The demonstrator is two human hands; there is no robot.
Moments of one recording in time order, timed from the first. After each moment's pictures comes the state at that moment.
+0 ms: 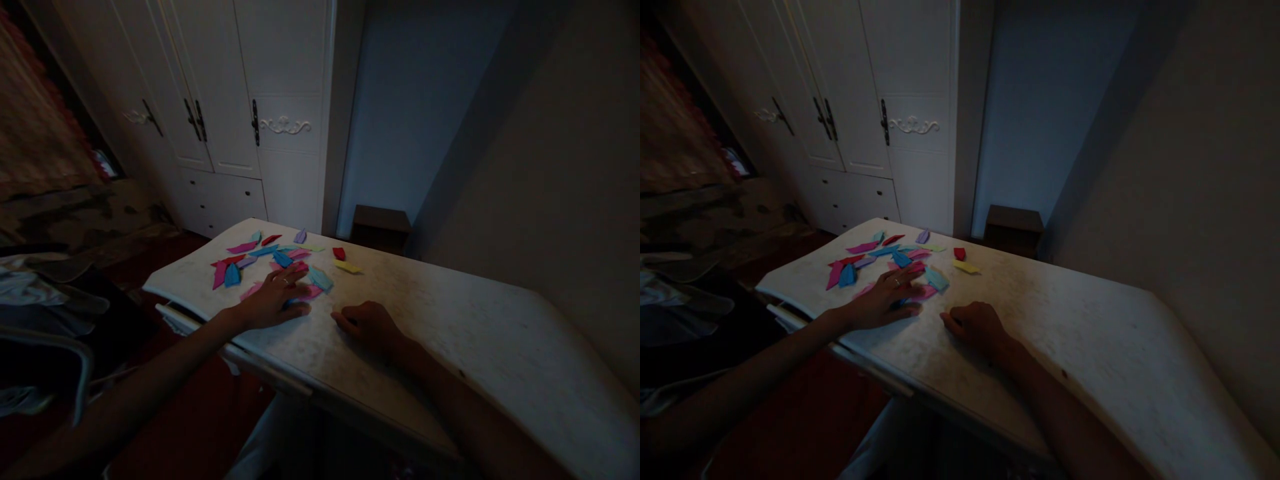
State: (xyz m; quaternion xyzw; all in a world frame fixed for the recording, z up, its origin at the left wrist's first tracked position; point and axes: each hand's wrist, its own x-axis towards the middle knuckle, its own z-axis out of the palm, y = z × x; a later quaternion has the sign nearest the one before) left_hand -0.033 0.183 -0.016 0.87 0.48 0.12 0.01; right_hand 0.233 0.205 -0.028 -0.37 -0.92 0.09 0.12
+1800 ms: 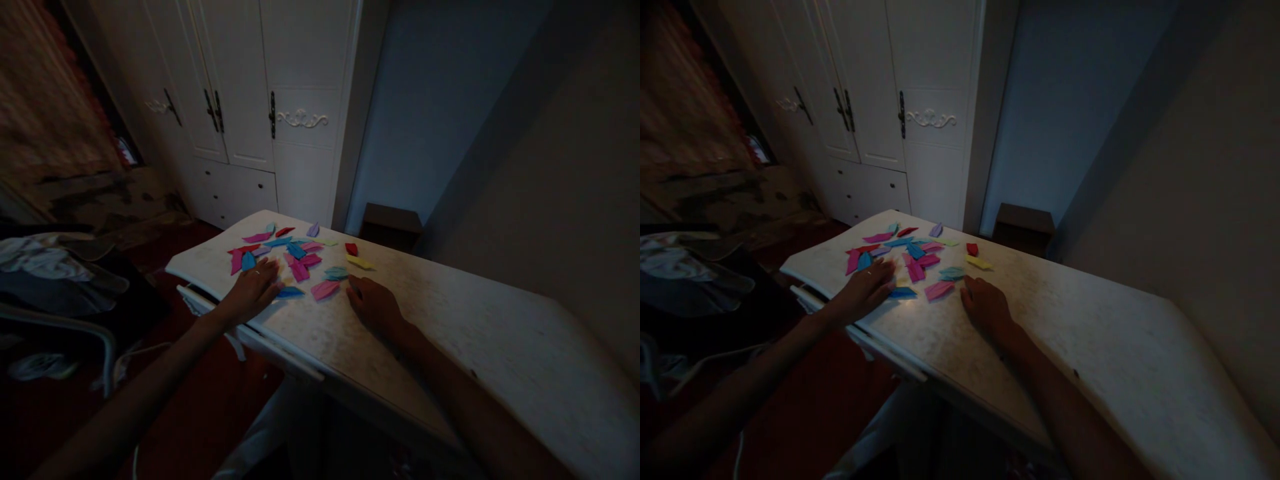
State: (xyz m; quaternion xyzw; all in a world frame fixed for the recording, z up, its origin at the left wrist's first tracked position) left_hand -0.087 0.151 -0.036 0.77 0.60 0.20 -0.03; right_hand 0.212 0.222 -0.024 -0.48 -0.87 0.05 0.09
